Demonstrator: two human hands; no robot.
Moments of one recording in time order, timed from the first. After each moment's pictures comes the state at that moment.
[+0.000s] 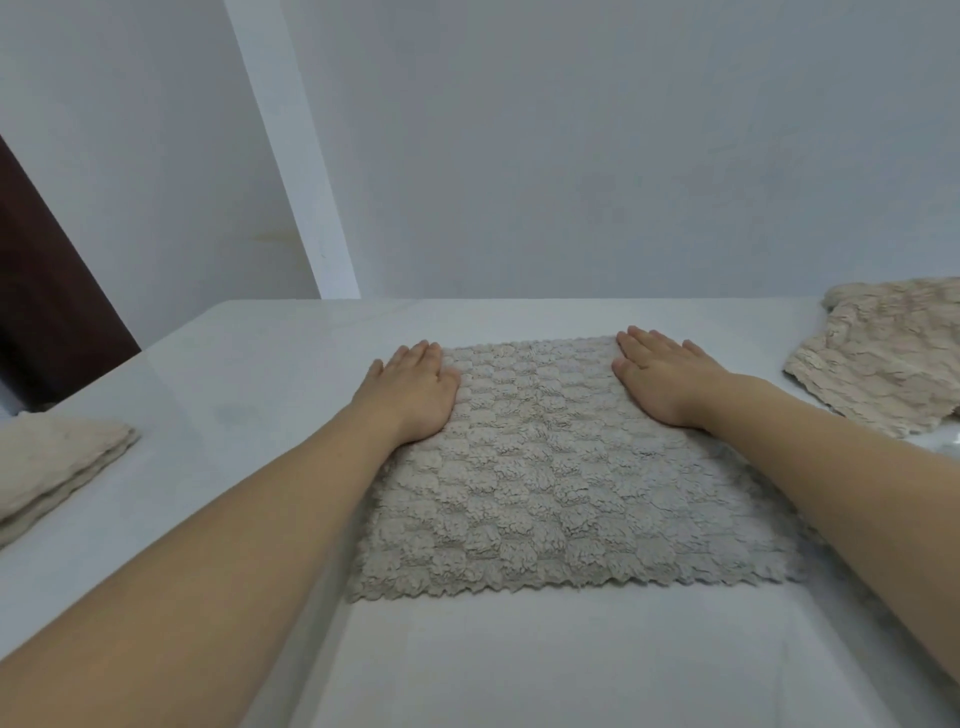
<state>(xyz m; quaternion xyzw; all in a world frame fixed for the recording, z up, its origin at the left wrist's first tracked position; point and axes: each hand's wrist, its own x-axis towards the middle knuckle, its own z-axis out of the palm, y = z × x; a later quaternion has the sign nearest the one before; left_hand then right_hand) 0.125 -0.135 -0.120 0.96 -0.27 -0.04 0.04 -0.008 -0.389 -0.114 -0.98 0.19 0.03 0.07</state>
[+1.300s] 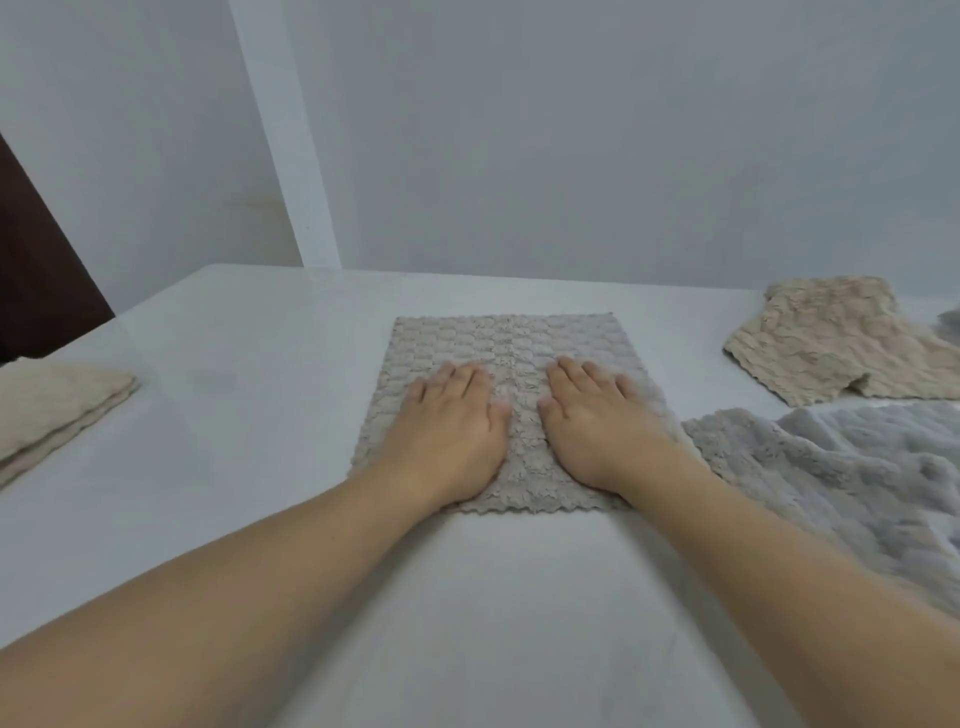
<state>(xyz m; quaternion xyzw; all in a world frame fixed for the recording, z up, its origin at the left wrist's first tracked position) -0.008 -0.137 -0.117 0.94 -0.34 0.01 0.08 -0.076 -0.282 -0.115 -0.99 0.15 -0.01 0.06</state>
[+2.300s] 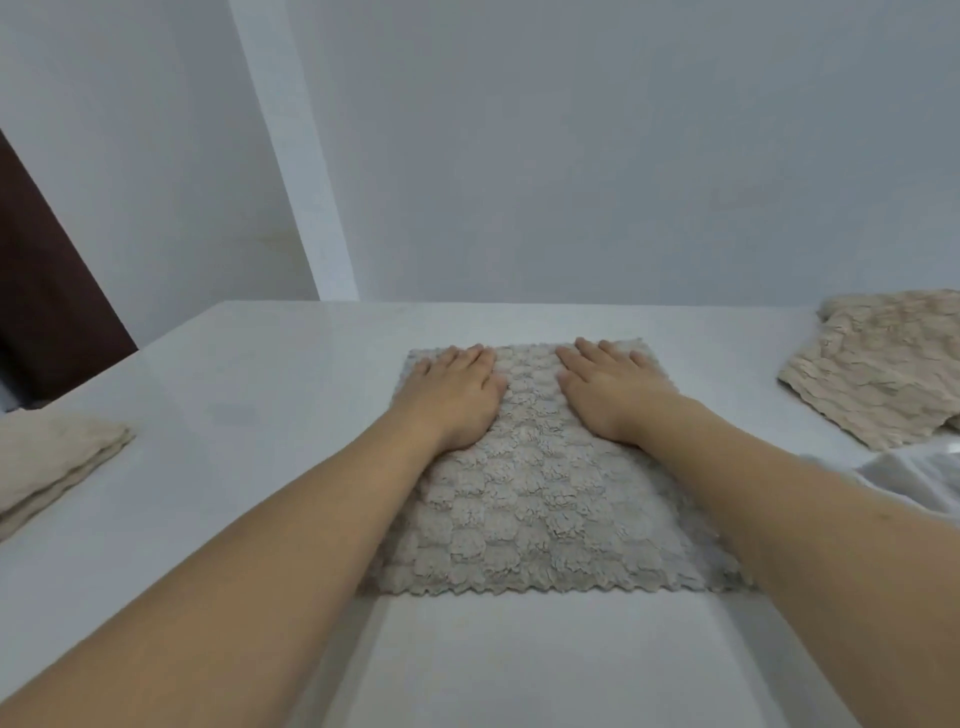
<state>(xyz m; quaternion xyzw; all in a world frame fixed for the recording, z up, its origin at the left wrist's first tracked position) 0.102 -0.169 -0.123 0.94 -0.34 -0.03 0.06 0.010 -0.342 -0.120 -0.99 0.15 0.00 0.06</state>
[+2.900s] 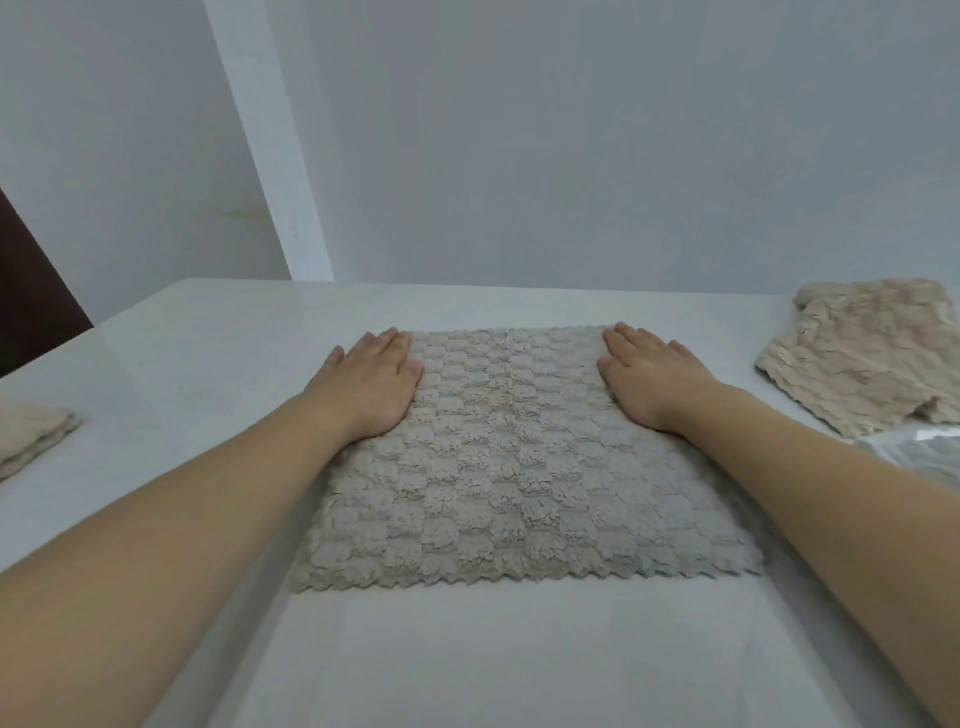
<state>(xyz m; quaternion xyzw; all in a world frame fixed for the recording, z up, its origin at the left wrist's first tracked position) 0.126 -0.123 -0.122 0.96 -0.28 -0.04 0.03 -0.018 -0.384 -0.118 -0.98 0.21 0.02 0.06</state>
